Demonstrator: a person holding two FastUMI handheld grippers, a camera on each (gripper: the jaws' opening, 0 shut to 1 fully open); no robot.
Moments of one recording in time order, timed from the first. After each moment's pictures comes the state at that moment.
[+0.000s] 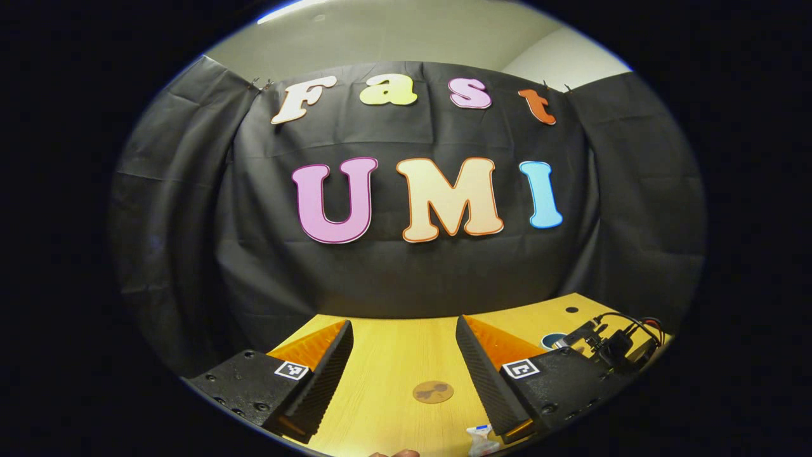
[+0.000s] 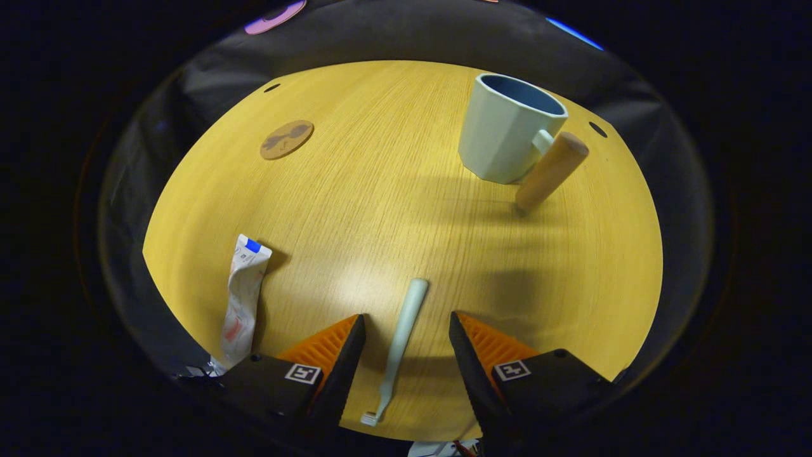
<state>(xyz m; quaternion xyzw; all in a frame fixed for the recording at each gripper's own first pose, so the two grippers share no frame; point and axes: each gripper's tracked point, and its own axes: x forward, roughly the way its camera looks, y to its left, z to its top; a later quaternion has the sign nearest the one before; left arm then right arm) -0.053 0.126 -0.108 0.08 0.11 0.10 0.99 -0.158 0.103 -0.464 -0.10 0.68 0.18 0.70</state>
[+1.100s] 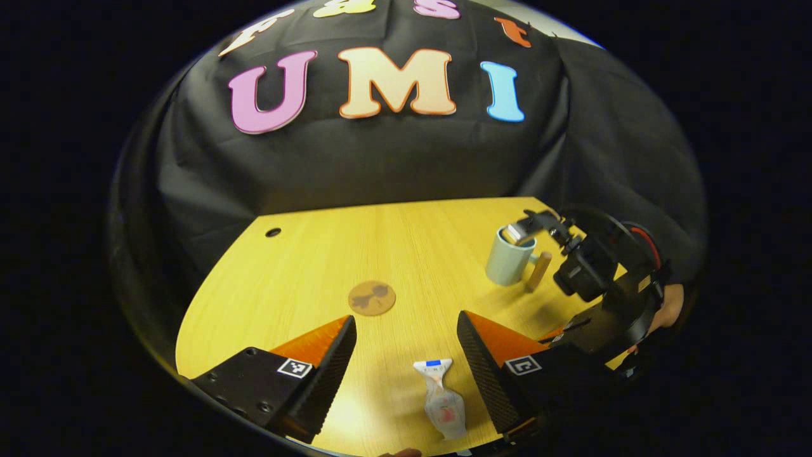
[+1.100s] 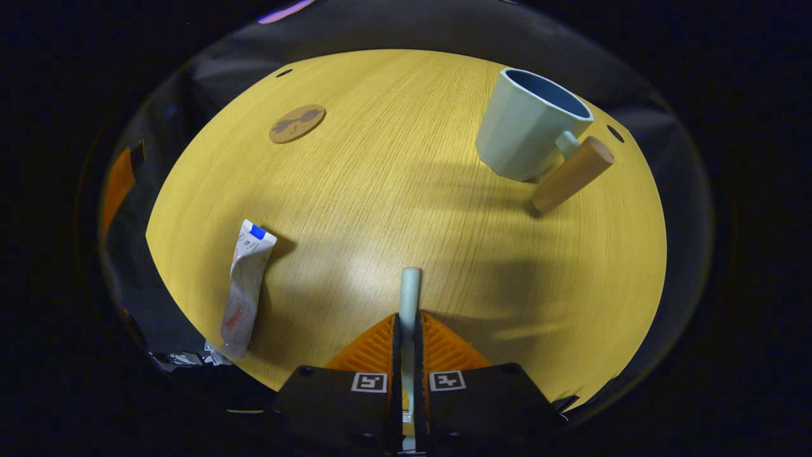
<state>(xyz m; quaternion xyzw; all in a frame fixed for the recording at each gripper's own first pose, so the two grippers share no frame) -0.100 0.057 -0.282 0.03 0.39 0.01 0.92 -0.160 0.105 -0.465 -0.11 0.69 0.20 0.69</state>
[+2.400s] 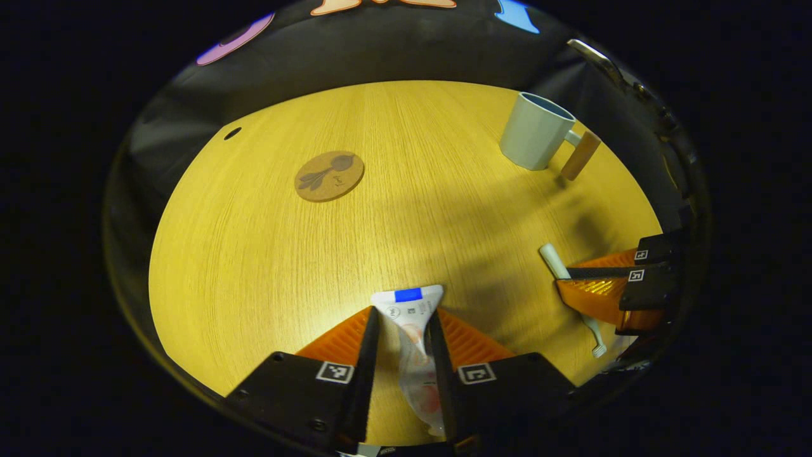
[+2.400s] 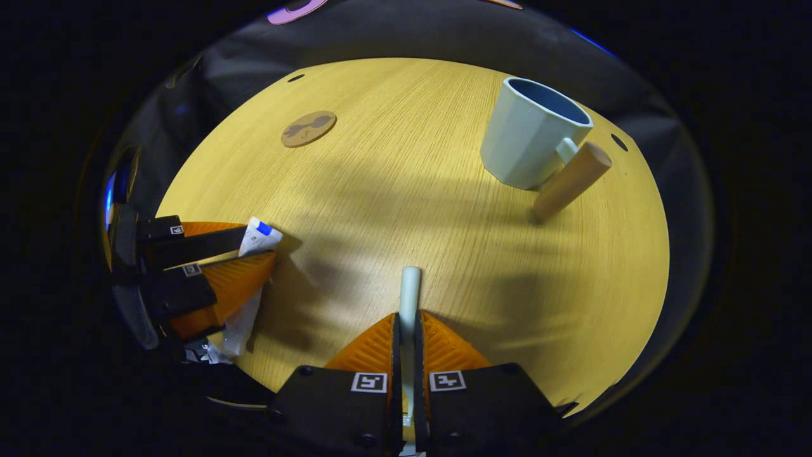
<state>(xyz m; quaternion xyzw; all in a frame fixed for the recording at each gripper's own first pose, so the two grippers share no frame) -0.149 0.036 -0.403 0.01 0.60 0.02 0.80 -0.160 0.102 -0.466 -0.10 0.67 0.22 0.70</state>
